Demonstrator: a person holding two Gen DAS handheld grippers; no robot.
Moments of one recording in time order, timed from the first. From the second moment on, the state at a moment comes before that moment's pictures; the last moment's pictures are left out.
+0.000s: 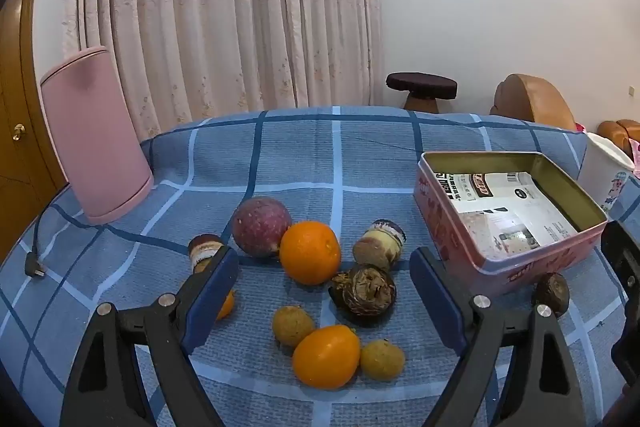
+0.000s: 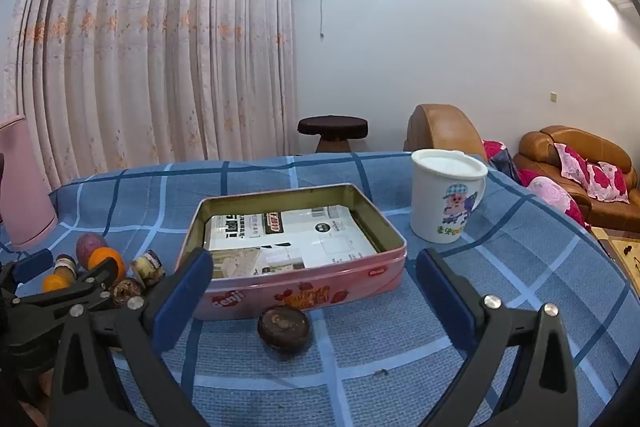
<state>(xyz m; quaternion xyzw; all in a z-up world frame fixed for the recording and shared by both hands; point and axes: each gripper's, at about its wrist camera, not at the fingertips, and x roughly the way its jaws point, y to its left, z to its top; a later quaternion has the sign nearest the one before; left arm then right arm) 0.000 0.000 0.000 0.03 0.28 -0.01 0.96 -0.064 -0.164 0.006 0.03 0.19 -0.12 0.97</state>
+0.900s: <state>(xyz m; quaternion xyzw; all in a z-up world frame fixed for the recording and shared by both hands) -0.001 -0.001 -0.005 0.03 0.29 -0.01 0.96 -0.063 -0.166 0.006 0.03 0.20 -0.12 0.97</state>
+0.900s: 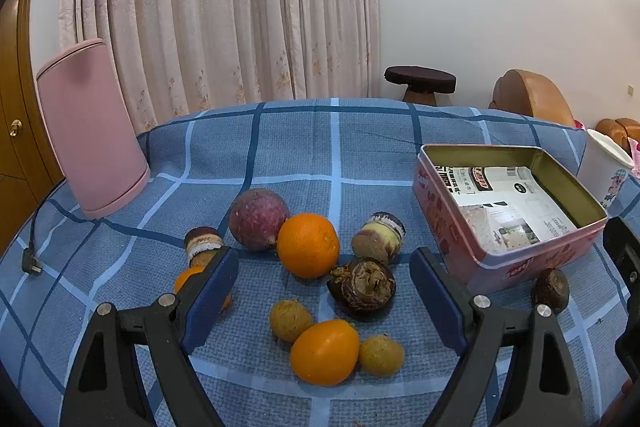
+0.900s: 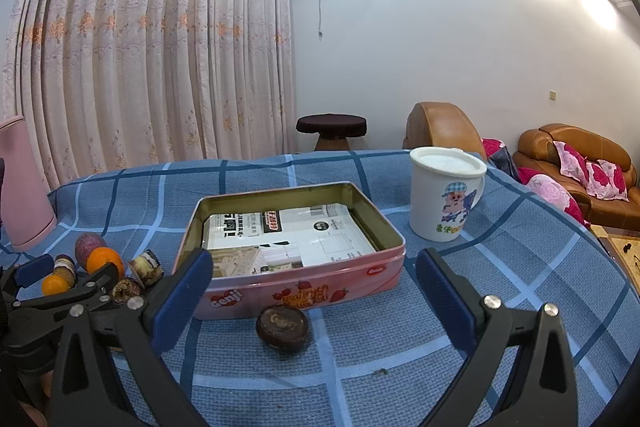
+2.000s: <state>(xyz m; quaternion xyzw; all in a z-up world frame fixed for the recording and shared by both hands) -0.002 0.000 -0.006 0.03 0.30 -0.01 0.95 -0.064 -0.165 0.006 0.03 0.20 -0.12 0.97</state>
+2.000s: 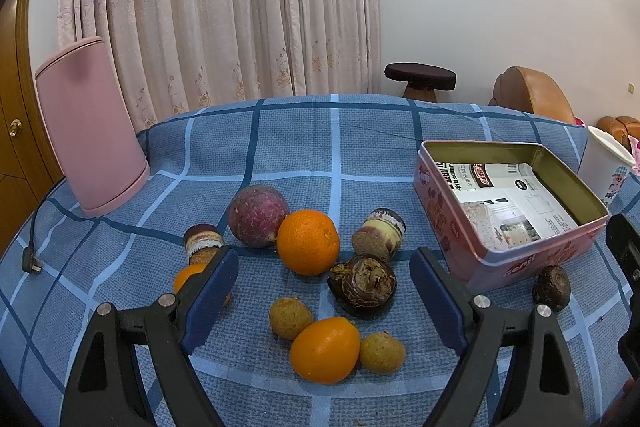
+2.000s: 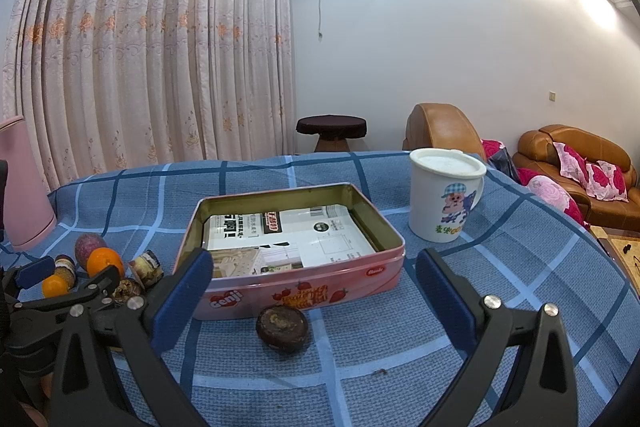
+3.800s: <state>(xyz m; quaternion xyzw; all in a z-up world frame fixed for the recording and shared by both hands) -0.034 0.059 -0.011 0.05 0.33 -0.13 0.93 -0.018 -0.183 -0.044 0.09 0.41 -0.01 0.91</state>
